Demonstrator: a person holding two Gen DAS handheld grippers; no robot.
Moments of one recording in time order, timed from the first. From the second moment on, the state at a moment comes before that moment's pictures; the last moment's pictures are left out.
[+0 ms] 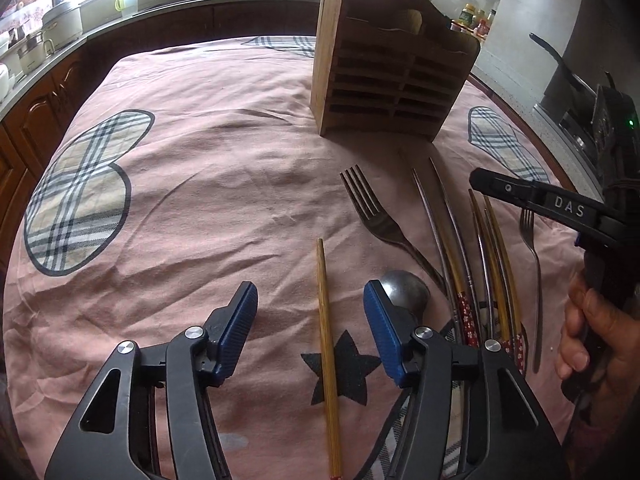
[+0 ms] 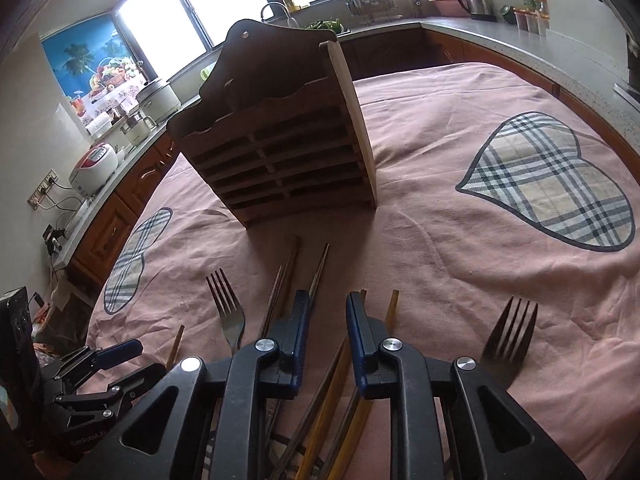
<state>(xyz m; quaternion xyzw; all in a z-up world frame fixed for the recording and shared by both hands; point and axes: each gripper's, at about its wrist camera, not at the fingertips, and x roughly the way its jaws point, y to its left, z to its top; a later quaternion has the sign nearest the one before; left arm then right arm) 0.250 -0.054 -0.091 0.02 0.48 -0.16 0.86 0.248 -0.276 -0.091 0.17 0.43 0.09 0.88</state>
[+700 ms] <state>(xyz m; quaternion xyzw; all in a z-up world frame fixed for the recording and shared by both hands) 0.273 -0.063 -0.100 0.01 0.49 -0.19 0.85 0.292 -0.271 -0.109 0.19 0.45 0.10 0.87</state>
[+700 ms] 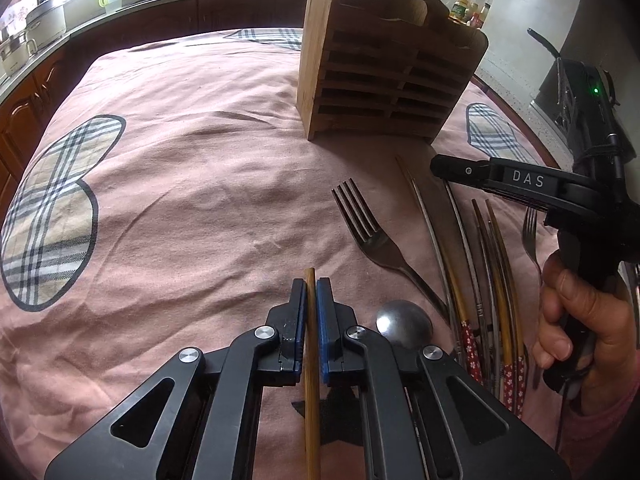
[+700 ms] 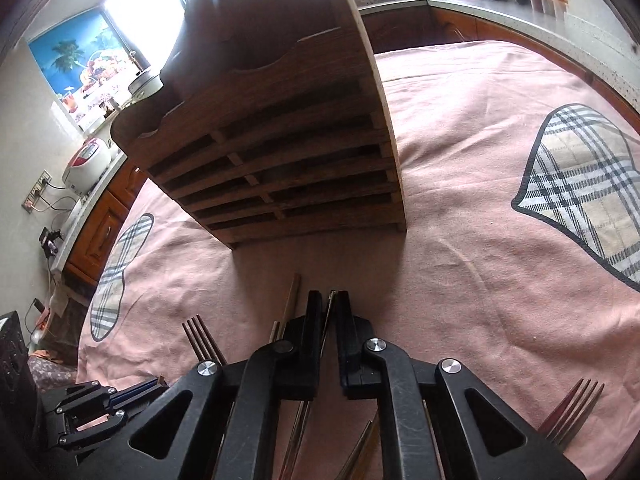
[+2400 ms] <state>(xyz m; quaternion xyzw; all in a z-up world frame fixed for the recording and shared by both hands) 0.137 -0.003 0.053 -0.06 0.28 -0.18 0.94 0.116 -0.289 0.068 0.19 0.26 0.16 0.93</state>
